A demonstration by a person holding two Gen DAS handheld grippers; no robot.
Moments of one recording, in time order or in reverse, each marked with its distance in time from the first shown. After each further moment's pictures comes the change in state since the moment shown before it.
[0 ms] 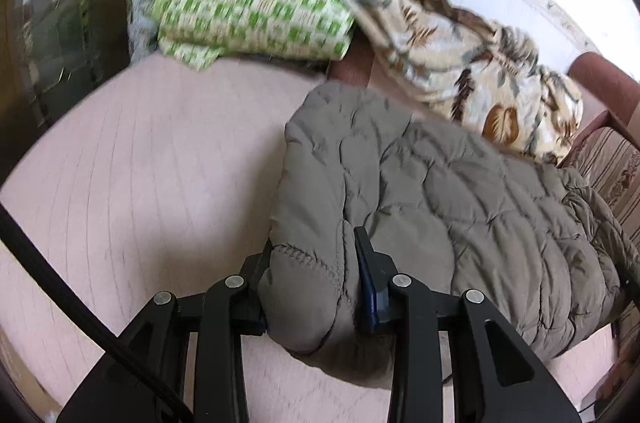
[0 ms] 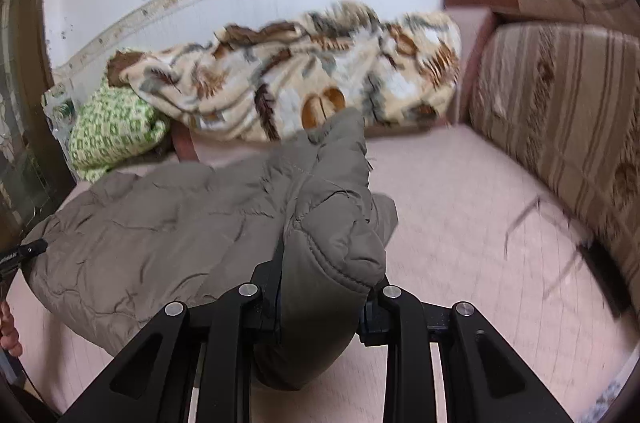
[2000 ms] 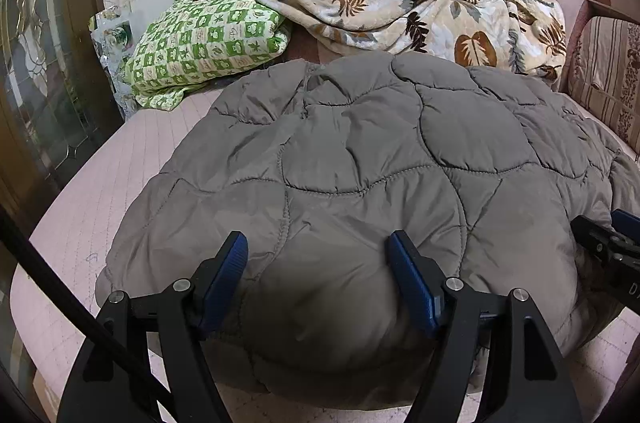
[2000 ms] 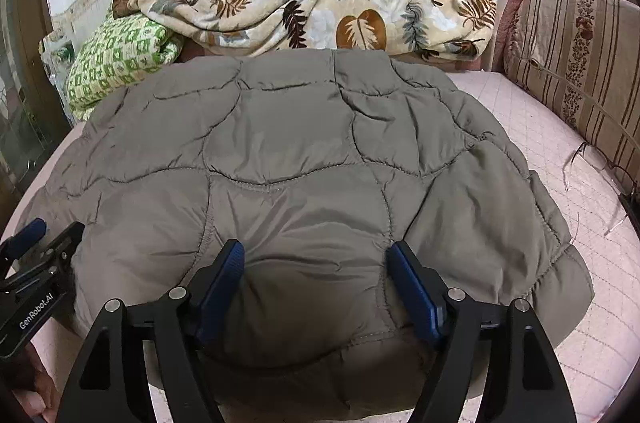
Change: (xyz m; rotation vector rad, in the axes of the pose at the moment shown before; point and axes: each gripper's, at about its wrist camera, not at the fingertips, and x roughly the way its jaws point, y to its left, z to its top) left arm 0.022 -0.121 -0.073 0.308 -0.114 0.154; right arm 0.067 0.066 -0.063 -0.064 0.150 0.002
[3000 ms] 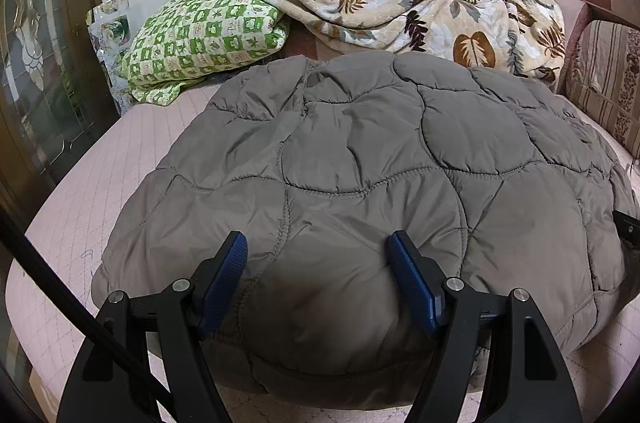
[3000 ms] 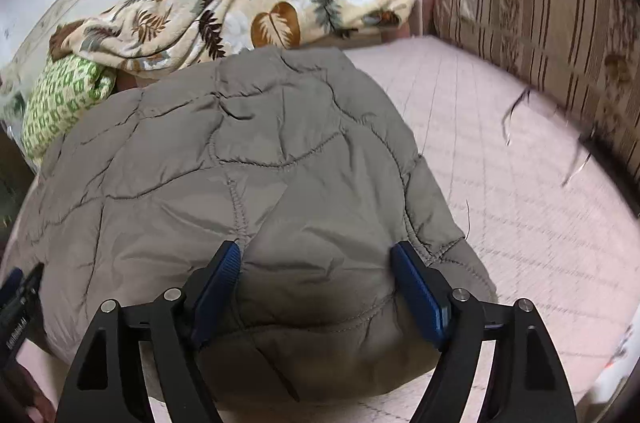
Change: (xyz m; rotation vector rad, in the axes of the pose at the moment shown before) left arm 0.003 0.003 -0.001 -0.016 0.008 -0.015; right arm -0.009 -0.072 0.003 0.223 0.048 -0.091
